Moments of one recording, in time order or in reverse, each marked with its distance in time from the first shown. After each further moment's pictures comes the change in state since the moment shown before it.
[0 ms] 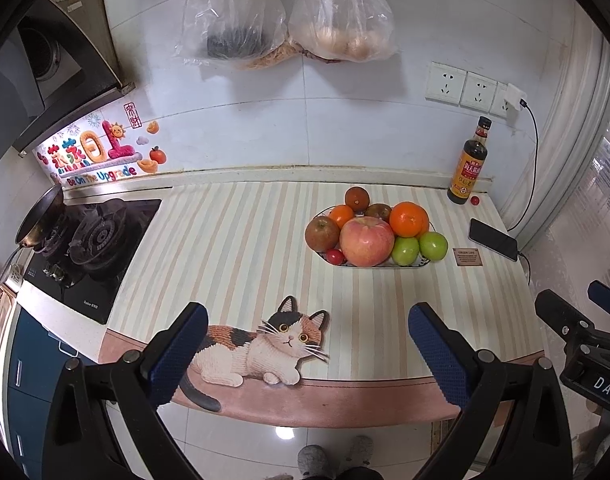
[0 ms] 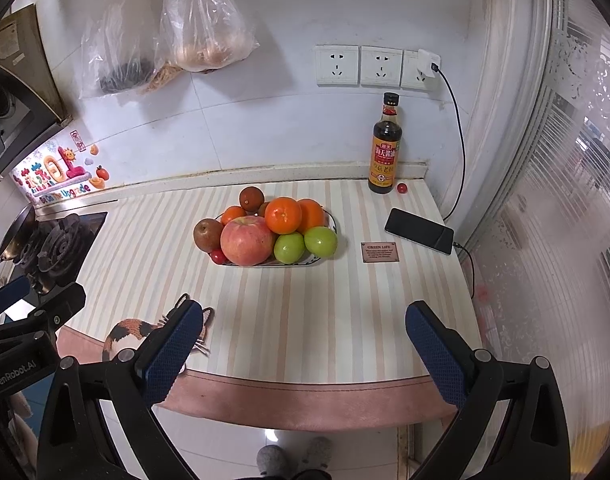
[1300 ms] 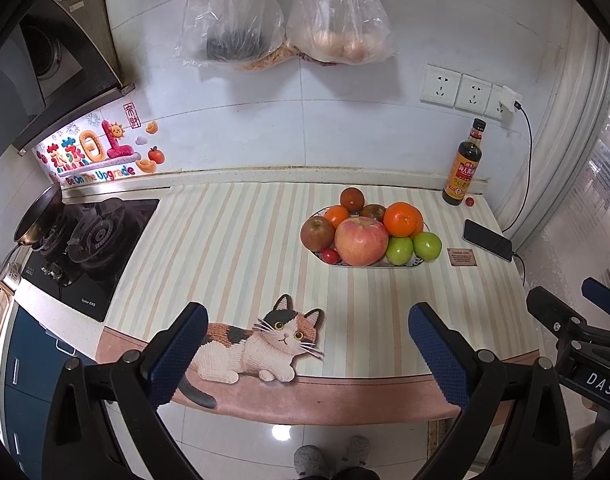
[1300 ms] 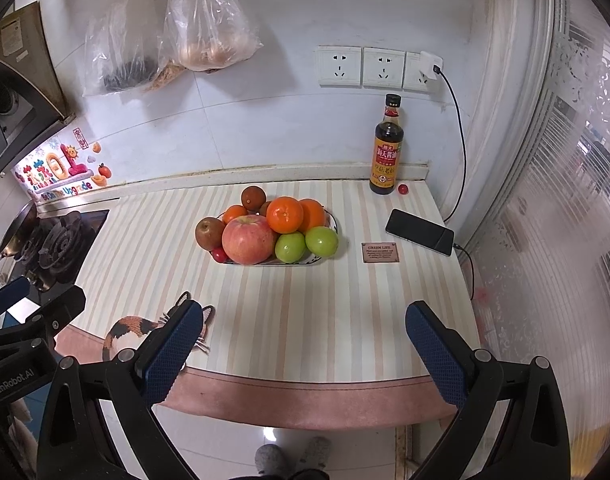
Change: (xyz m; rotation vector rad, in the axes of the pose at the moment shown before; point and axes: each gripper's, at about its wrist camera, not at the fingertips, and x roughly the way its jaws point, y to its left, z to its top) left arm -0.004 -0.002 0.002 -0.003 -0.001 -0.013; right arm -0.005 0.003 0.002 -0.012 -0.001 0.003
